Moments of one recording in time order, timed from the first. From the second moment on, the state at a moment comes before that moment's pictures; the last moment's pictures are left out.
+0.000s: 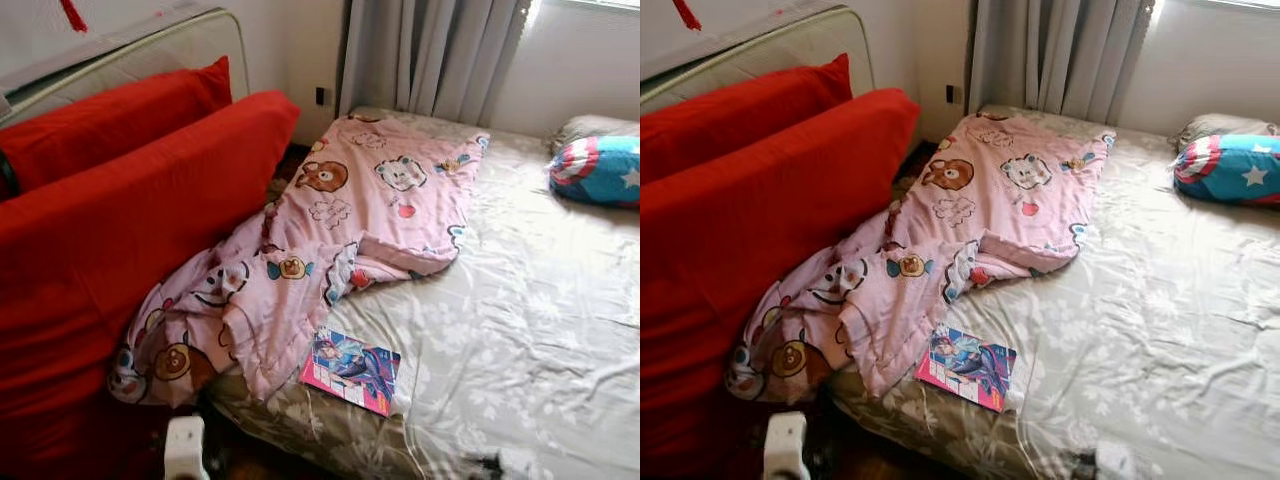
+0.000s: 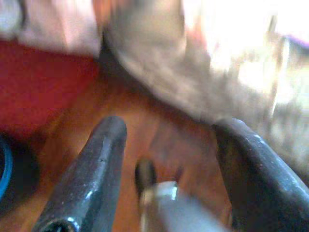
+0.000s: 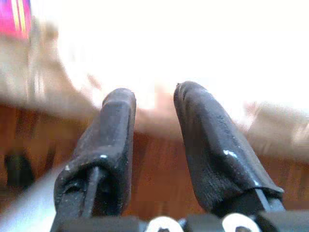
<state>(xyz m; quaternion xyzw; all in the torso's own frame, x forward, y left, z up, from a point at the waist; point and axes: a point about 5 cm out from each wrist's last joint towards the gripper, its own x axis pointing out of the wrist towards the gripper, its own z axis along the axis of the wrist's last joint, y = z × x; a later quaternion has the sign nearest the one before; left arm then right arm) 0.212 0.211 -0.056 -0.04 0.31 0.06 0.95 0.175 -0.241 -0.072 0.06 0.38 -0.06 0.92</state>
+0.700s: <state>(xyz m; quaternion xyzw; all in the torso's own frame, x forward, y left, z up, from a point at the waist) 0.238 0.198 0.009 -0.05 0.08 0.02 1.00 0.237 -0.145 -0.031 0.06 0.18 0.06 0.98</state>
